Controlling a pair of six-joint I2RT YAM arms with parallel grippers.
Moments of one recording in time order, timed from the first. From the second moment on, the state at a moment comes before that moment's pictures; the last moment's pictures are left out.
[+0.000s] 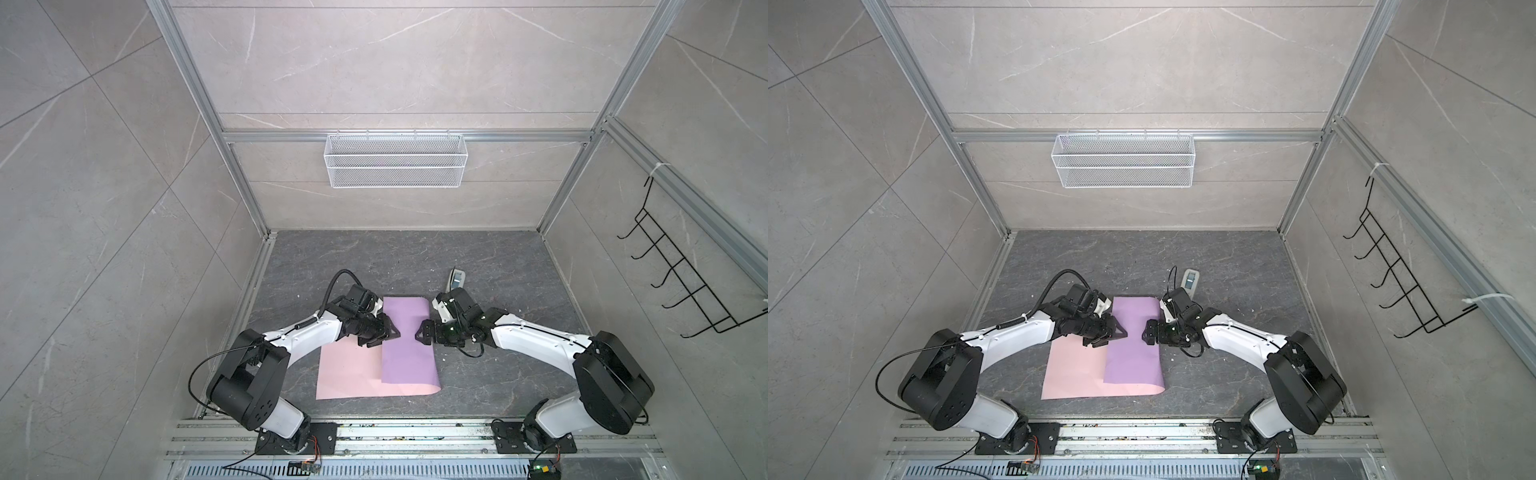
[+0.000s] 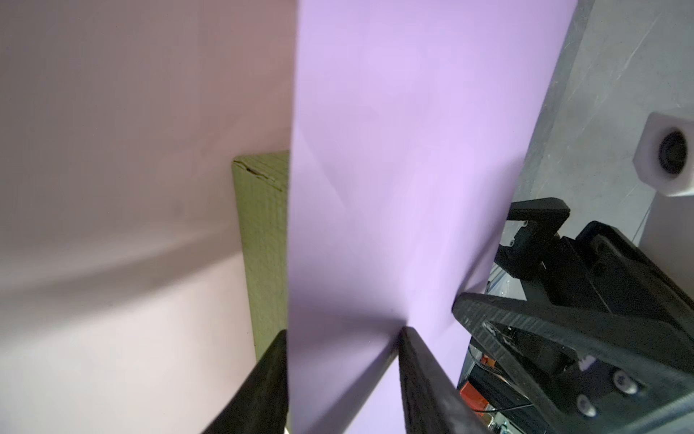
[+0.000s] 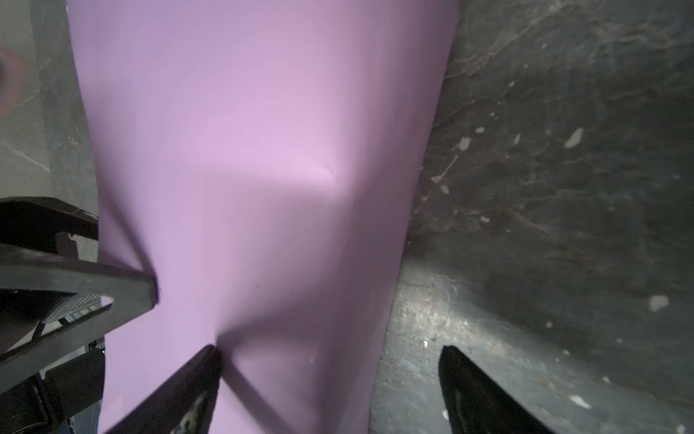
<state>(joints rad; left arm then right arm) -0.57 1.51 0.81 -0.35 0.55 -0.74 0.65 1.51 0.85 -0.37 -0.28 0.62</state>
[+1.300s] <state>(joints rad) -0.56 1.46 0.73 -0.25 0.56 -0.75 0.53 1.63 0.98 -0.52 -0.50 0.49</state>
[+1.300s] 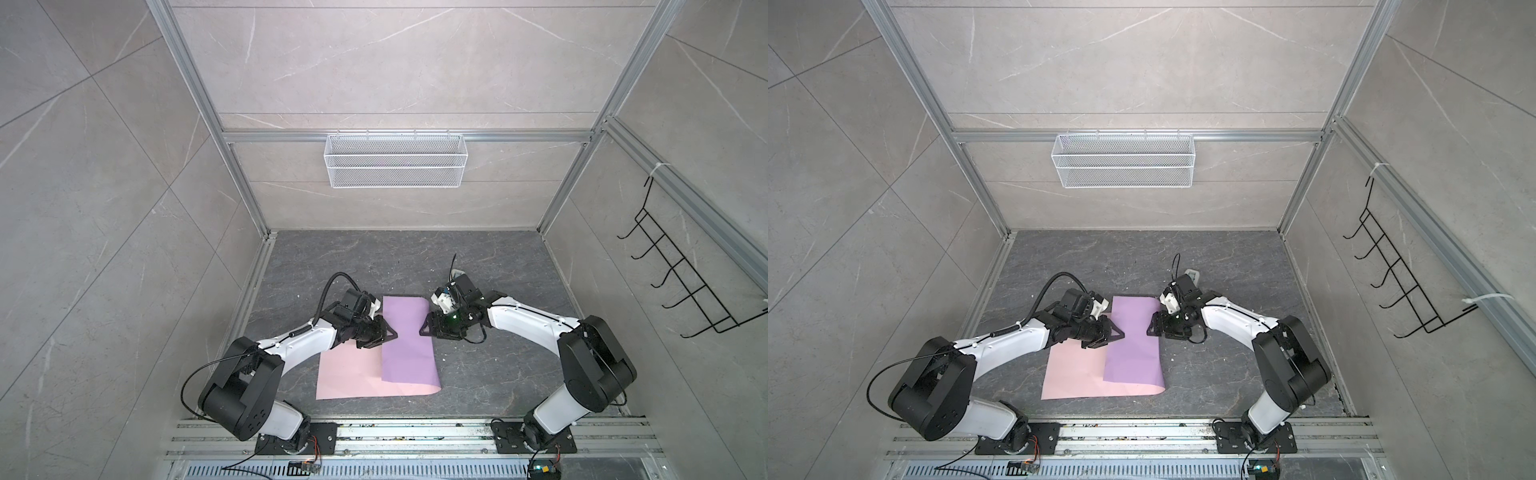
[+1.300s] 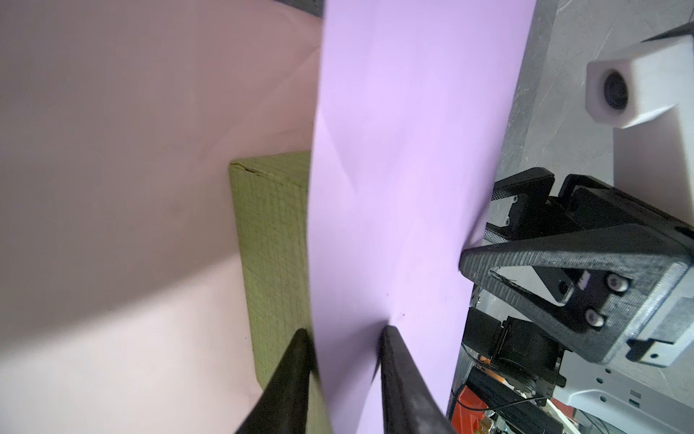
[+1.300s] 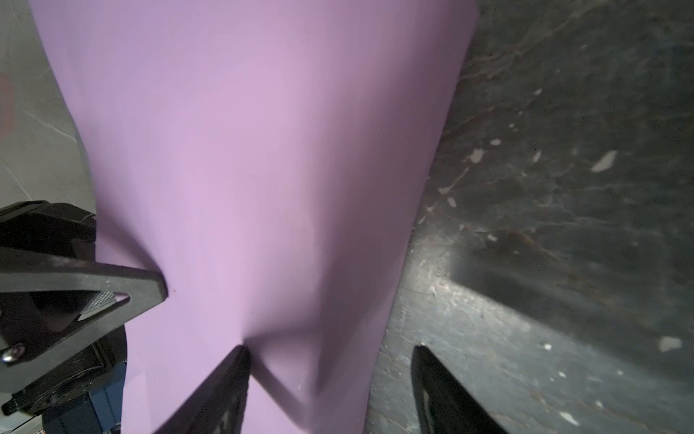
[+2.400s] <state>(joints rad) -0.34 1.02 0.69 -0.75 0.26 -0.71 0.53 1.65 1.00 -0.52 -0.50 0.45</state>
